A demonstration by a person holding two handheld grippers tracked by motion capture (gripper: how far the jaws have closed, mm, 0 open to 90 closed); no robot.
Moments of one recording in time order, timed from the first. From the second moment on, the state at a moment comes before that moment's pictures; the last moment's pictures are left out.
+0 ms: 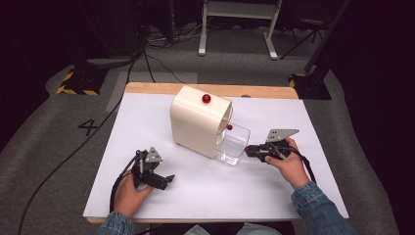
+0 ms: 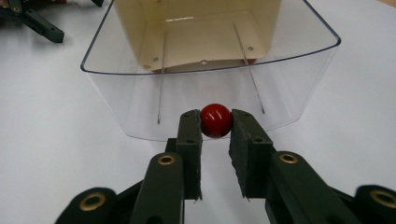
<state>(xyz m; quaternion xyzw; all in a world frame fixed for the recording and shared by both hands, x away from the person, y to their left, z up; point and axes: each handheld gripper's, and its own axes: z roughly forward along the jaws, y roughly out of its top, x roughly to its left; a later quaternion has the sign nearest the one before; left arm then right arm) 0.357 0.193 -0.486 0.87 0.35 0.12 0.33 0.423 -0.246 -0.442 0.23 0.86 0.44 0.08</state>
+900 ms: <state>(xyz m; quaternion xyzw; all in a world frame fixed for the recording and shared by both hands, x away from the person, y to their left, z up) 0.357 0.193 -0.486 0.87 0.35 0.12 0.33 0.416 -0.265 -0.469 0.25 0.88 0.40 0.07</state>
